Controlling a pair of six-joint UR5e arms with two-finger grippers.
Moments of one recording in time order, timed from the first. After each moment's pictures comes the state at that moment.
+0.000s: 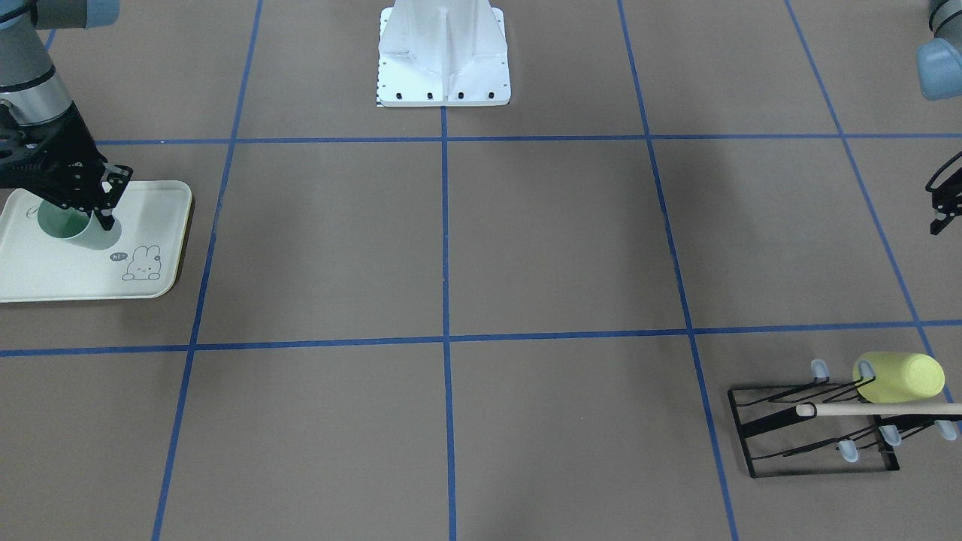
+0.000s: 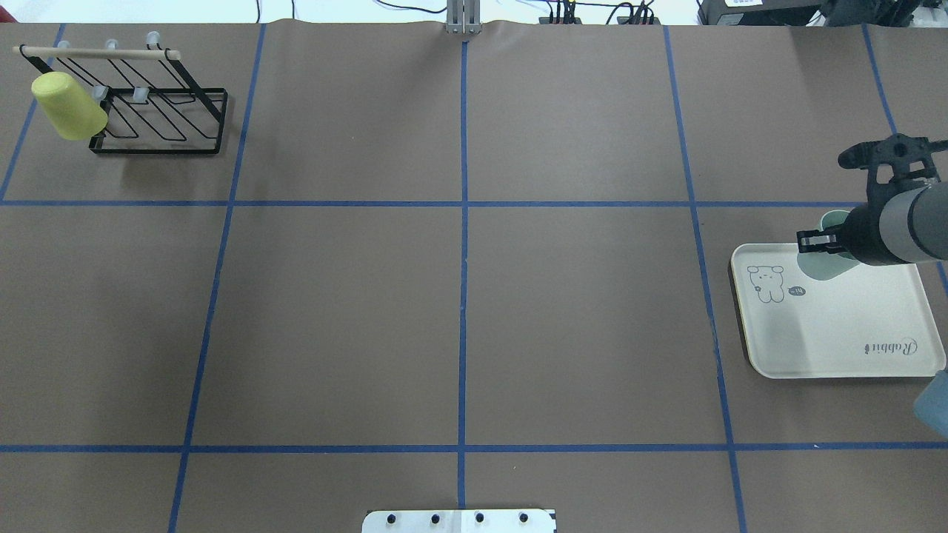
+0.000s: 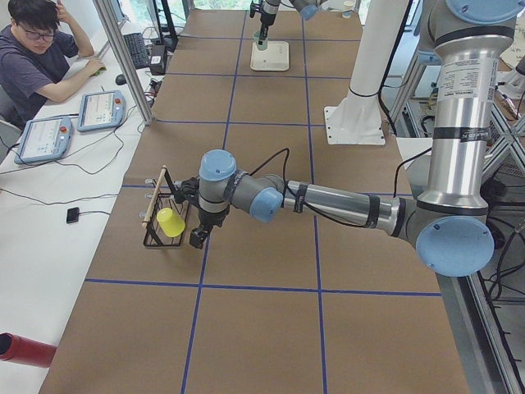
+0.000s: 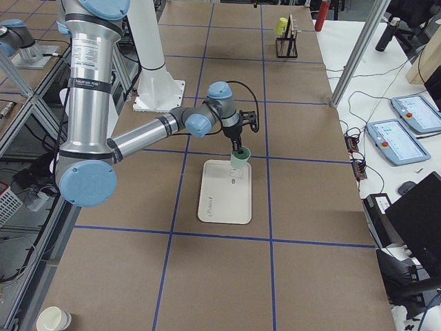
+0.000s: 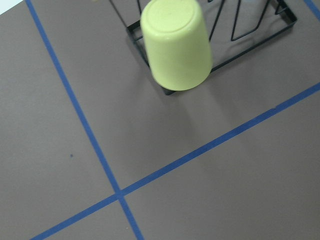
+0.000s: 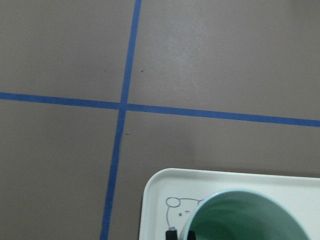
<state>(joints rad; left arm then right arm) -1.38 -1.59 -1.70 -1.87 -2.21 0.08 0.85 -1.72 2.05 -1.17 1.81 0.89</state>
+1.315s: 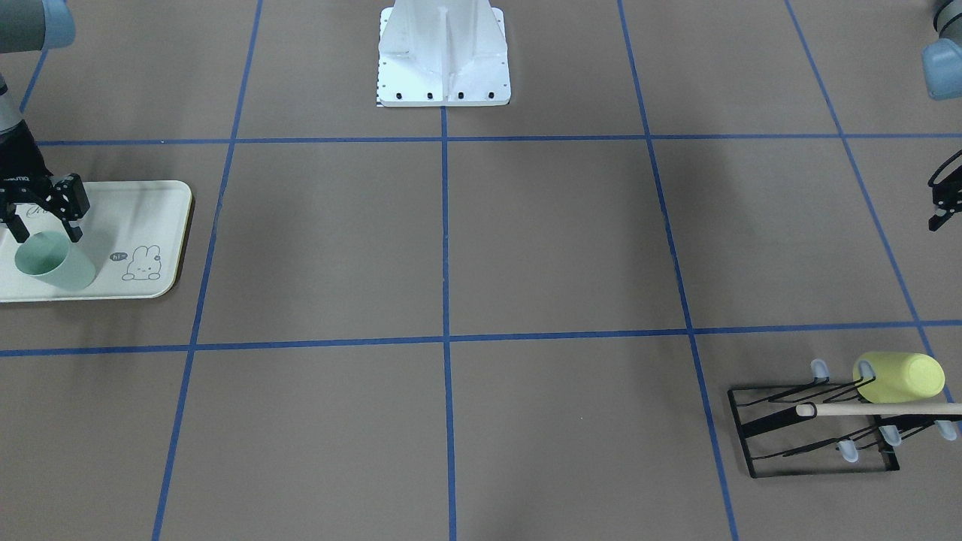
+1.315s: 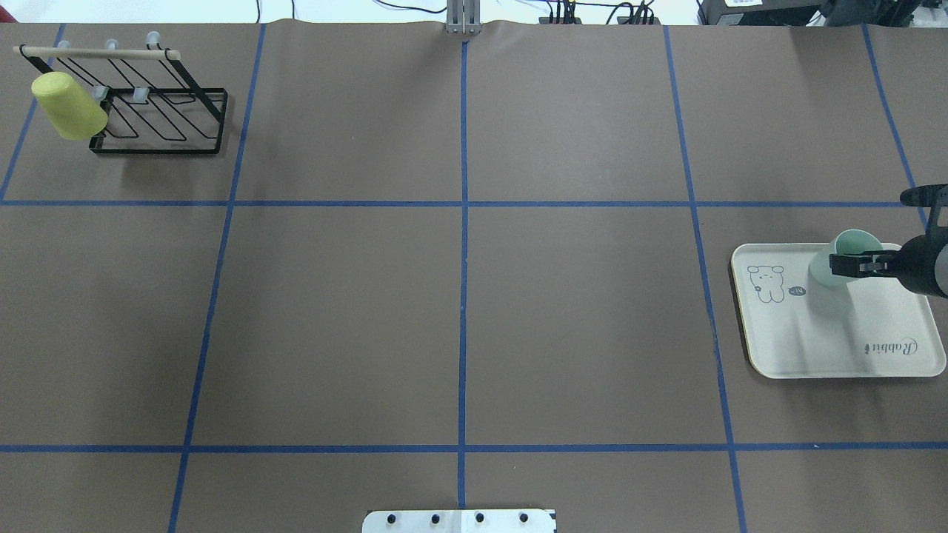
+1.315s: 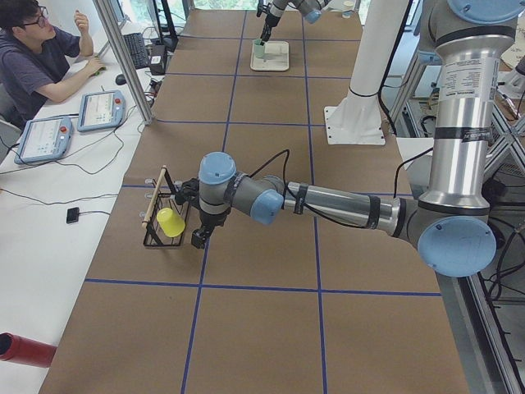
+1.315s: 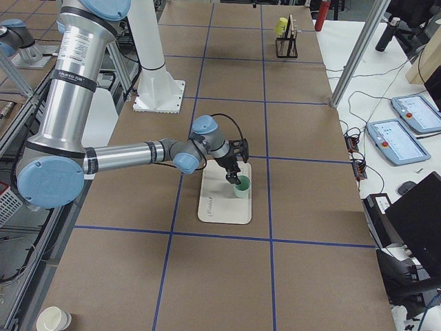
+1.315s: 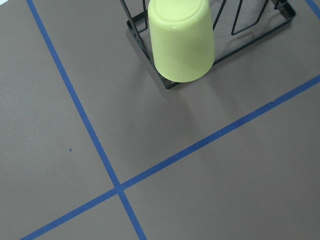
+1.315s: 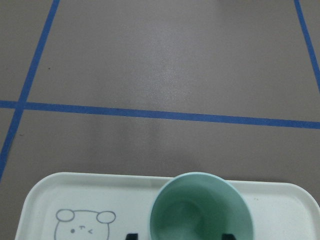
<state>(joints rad) -1.38 -1.58 -1.70 -1.87 -2.25 0.07 0.83 -1.85 1.91 -0.83 1.72 0.92</state>
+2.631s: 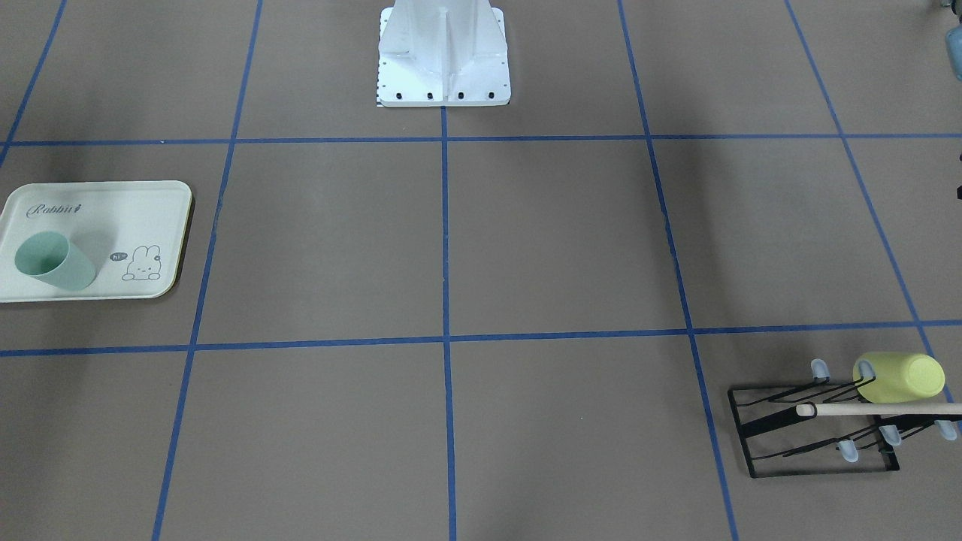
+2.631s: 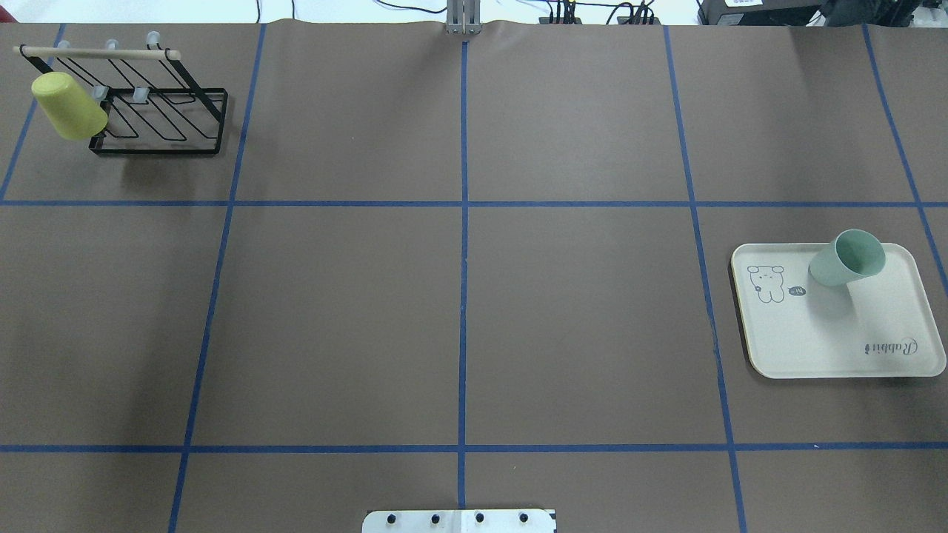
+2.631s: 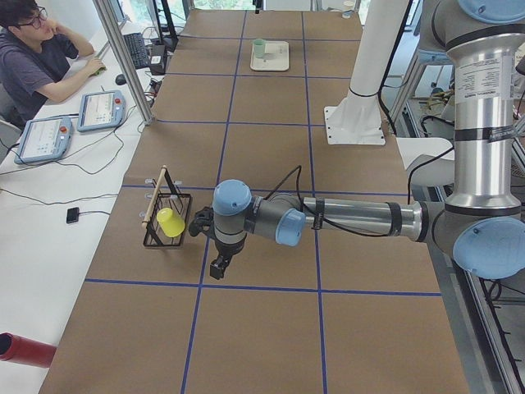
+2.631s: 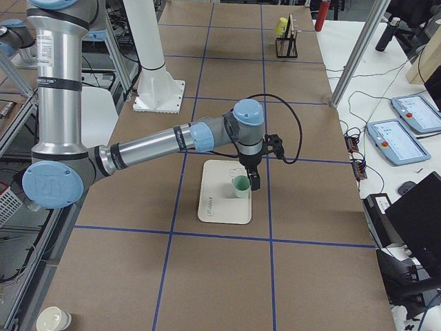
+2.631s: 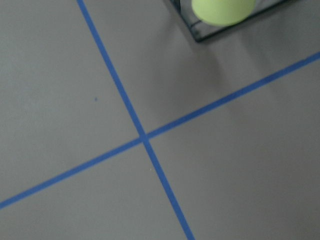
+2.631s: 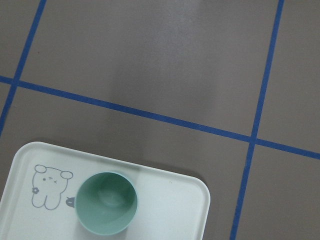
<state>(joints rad) -1.48 -1.45 -1.70 -1.74 -2.28 0.20 1.40 -1.61 1.91 -1.59 2.26 0.08</state>
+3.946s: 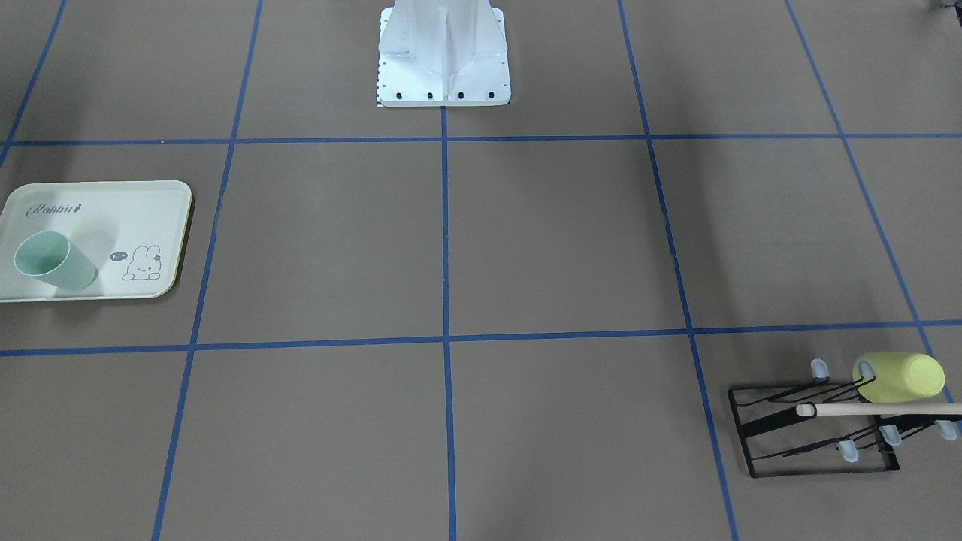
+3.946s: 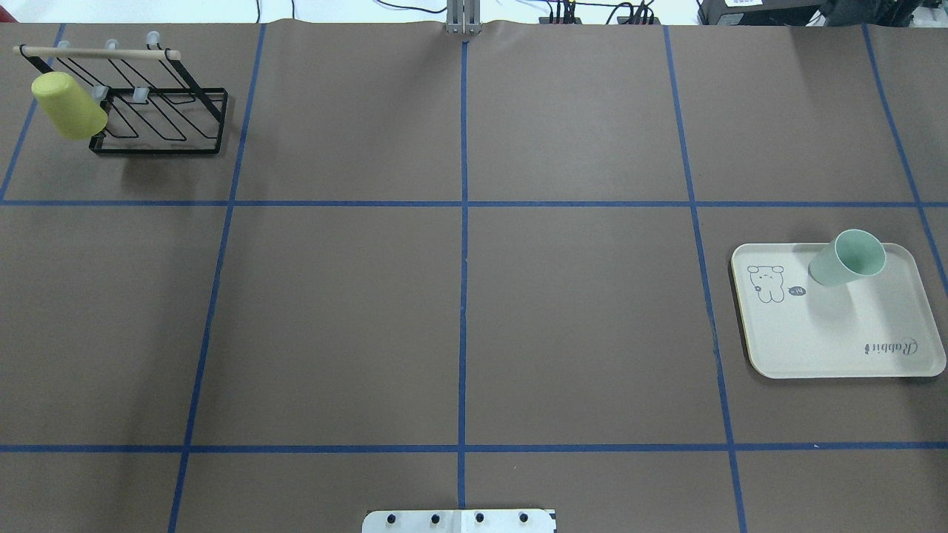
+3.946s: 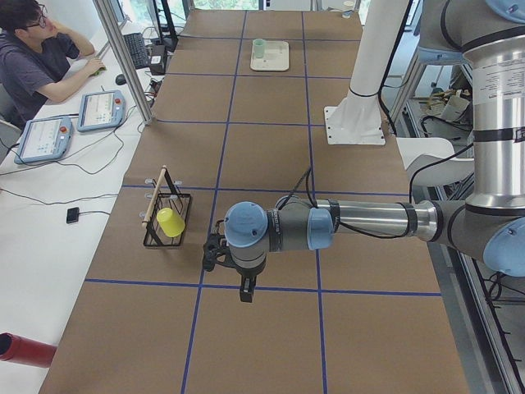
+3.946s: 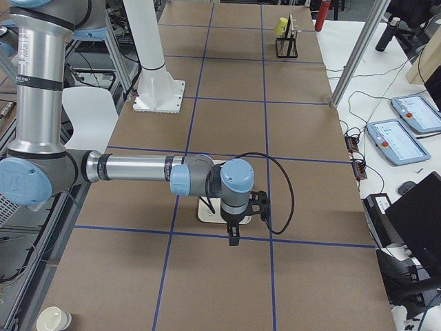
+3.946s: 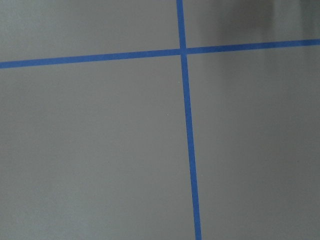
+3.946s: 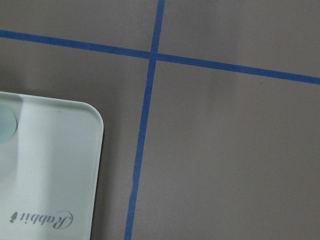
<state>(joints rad) -1.66 -1.43 -1.76 -1.47 -2.41 0.20 1.58 -1.71 1.74 -1.61 2.29 -0.12</state>
